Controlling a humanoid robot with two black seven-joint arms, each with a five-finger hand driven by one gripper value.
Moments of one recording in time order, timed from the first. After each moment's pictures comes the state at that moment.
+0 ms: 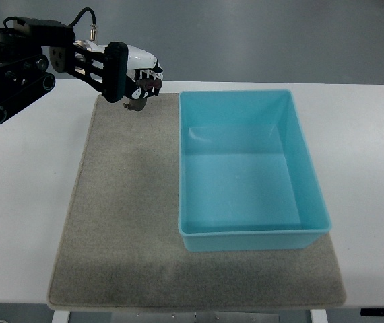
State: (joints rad) left arm -1.30 0.46 -0.22 -0.83 1.59 -0.31 -0.34; right arm 0.06 0.00 0.00 0.12 -0.04 0.25 0.03
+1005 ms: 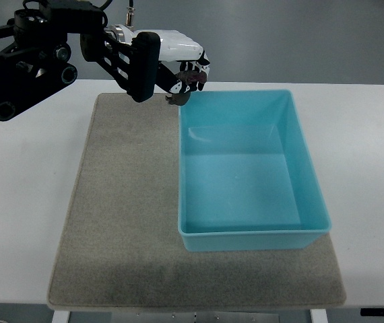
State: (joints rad) left arm -1.34 0.46 -0.27 -1.07 1.59 -0.30 -0.34; right arm 0.06 0.00 0.00 0.12 -0.04 0.25 0.04
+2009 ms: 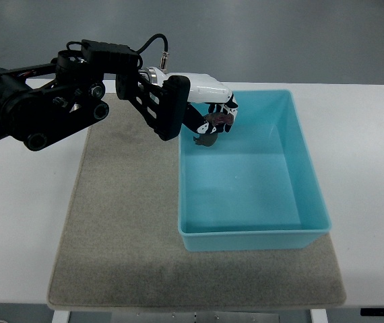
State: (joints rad) left arm -1.25 0.36 -0.27 -1.09 1.59 -0.30 -0.34; right arm 0.06 0.00 0.00 0.12 -0.04 0.25 0.04
